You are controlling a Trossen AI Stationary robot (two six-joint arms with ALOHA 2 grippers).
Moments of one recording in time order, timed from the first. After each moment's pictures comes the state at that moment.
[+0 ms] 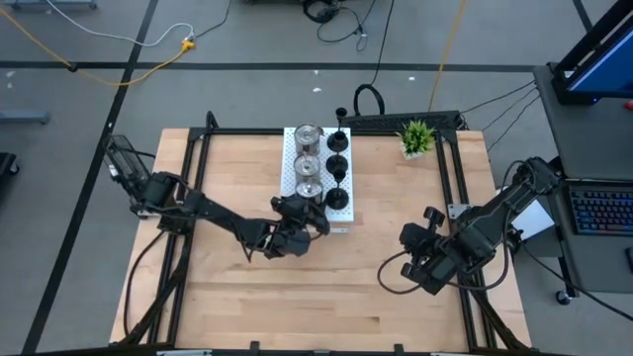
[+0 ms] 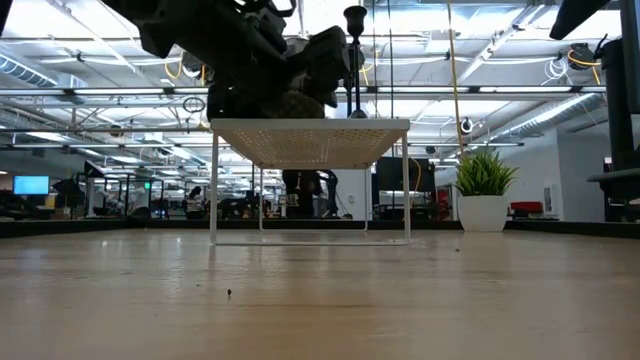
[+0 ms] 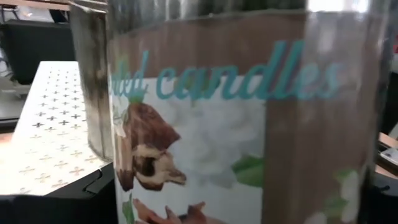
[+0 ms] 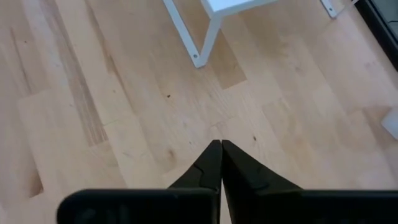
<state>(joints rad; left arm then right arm) -0.27 1.85 1.02 0.35 -1.24 -0.68 0.70 1.34 1.26 -1.34 0.58 1.04</state>
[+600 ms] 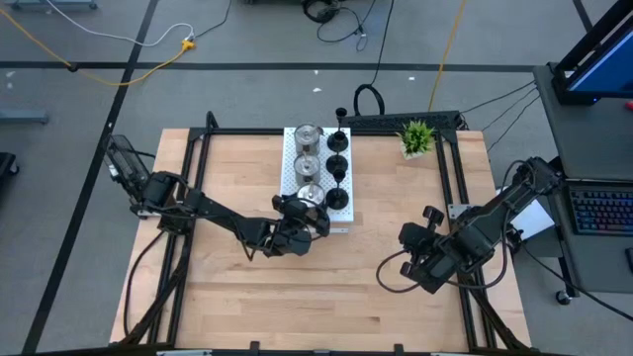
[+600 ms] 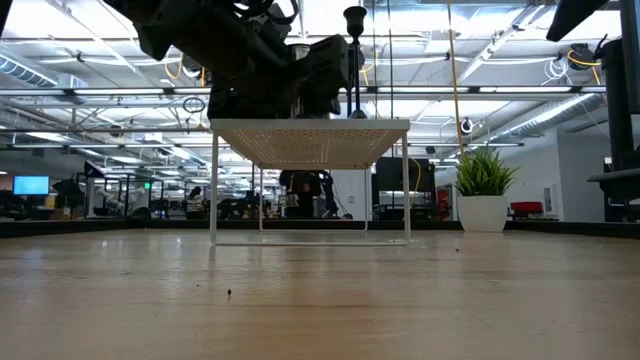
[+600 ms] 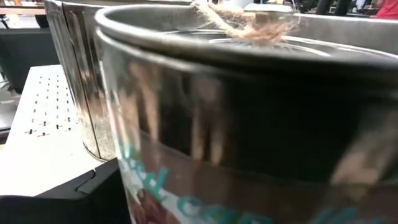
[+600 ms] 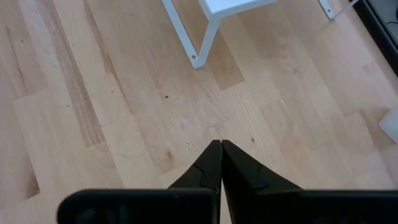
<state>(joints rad) -0.26 1.84 1.02 0.28 -1.18 -0.65 0.69 1.34 1.26 -1.33 0.58 1.02</state>
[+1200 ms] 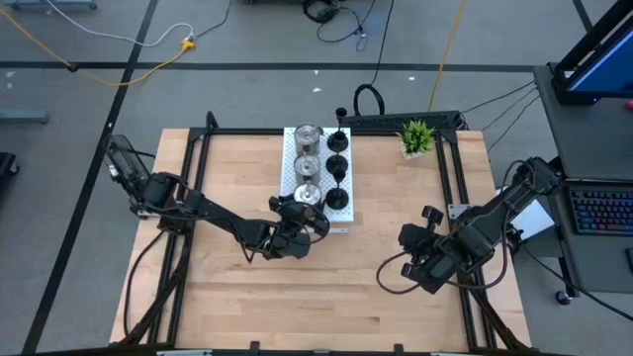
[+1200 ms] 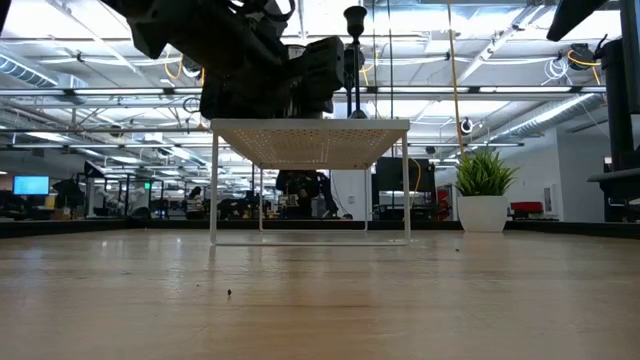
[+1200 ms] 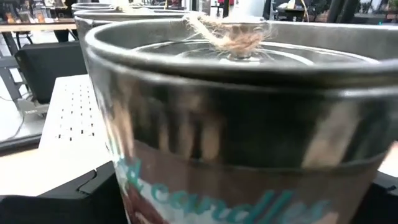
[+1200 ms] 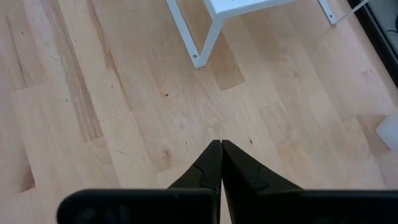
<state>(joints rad) -0.28 1.84 1.02 0.29 -1.26 -0.61 0.69 1.34 1.26 -1.33 0.58 0.98</state>
